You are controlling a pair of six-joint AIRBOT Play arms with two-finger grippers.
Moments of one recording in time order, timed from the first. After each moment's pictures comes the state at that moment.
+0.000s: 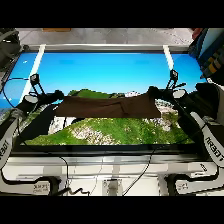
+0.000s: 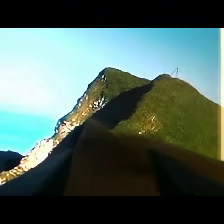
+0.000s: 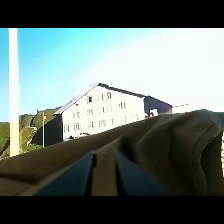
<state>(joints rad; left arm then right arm) 0.13 -1.52 1.03 0.76 -0.39 -0.98 0.00 -1.55 1.11 -0.79 0.46 1.24</state>
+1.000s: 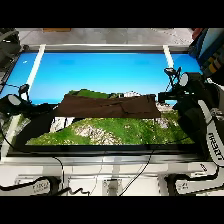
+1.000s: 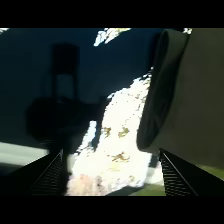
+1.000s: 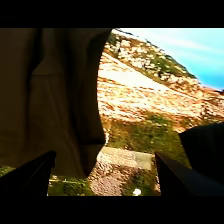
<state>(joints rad) 0.32 -1.41 1.05 1.25 -0.91 -1.37 -0.01 -1.55 1.43 -1.60 1.19 1.38</state>
